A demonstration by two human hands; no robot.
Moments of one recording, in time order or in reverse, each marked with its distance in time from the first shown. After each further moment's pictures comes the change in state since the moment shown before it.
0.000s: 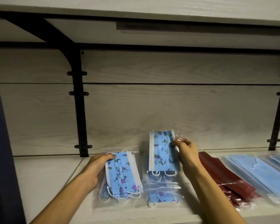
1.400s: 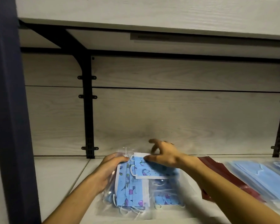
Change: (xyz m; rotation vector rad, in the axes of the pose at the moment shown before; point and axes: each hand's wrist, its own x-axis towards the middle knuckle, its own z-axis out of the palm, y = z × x) left_hand -0.010 0.002 0.006 0.077 -0.151 0.087; right_hand 0.009 -0.011 0.052 -1.329 -0.550 -0.509
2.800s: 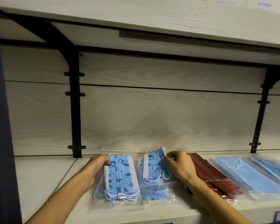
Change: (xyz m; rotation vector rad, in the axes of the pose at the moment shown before) left_hand 0.007 -0.004 -0.003 0.088 0.024 -0.101; right_hand -0.065 0.063 0.024 0.252 0.409 0.353
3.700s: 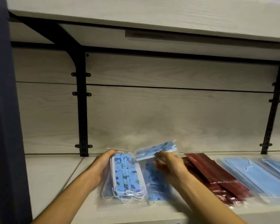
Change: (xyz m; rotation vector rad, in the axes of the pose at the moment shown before) left_hand 0.004 -0.001 0.002 -0.133 -0.015 -0.027; right_hand -0.024 -0.069 0.020 1.228 -0.175 0.548
